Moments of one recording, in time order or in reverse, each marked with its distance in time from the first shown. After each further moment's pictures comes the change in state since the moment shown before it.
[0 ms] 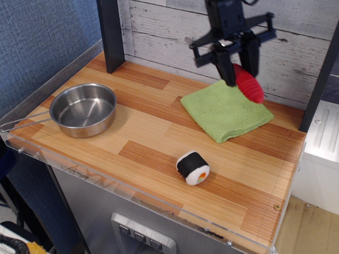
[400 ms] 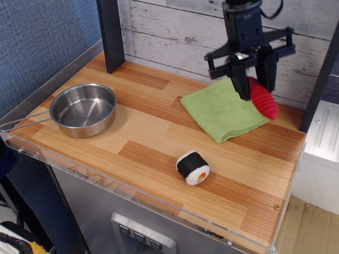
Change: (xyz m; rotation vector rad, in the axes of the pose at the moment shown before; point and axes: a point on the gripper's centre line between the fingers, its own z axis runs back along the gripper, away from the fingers) arm -0.018 -0.008 -0.015 0.018 0.029 -0.065
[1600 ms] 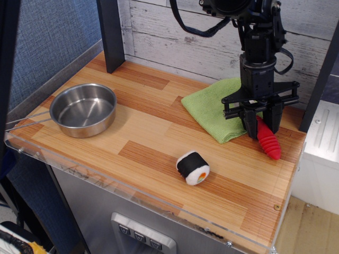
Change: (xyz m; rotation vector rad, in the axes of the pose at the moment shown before) arm 0.018 -0.009 -0.077 0.077 -0.023 0.001
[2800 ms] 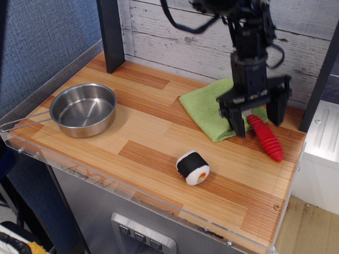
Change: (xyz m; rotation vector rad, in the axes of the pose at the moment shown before) arm 0.006 0.008 0.013 -0.037 0.017 0.110
